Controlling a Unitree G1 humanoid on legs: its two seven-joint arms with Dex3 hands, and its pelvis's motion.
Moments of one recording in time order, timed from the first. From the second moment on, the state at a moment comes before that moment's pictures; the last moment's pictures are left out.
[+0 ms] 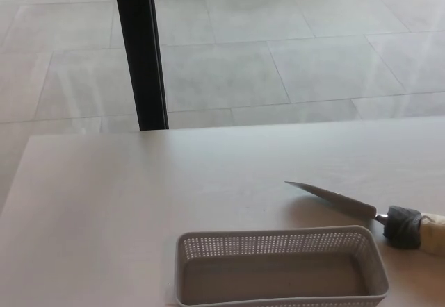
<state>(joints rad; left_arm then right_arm) 0.13 0.56 0.34 1.13 -0.02 0.06 -0.02 0.26 -0.37 -0.57 0.75 0.10 -0.04 0.08</state>
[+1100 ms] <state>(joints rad) 0.13 0.56 0.40 1.20 -0.06 0.04 0.00 -0.20 -0.75 -0.55 0.30 0.25 -0.01 0.14</state>
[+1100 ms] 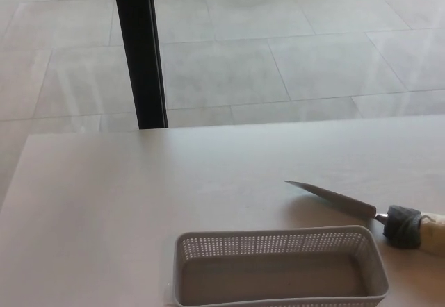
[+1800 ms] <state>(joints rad) 0.13 0.56 0.40 1.22 -0.06 0.04 0.00 -0.21 -0.86 0.04 0.24 -0.04 -0.01 0.23</state>
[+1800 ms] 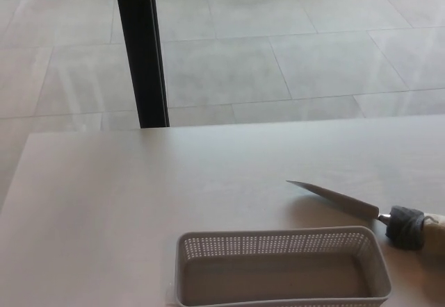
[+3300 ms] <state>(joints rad) 0.12 0.57 0.37 1.22 -0.07 0.02 -0.03 -0.44 -0.83 0.59 0.59 -0.65 0.10 0.05</state>
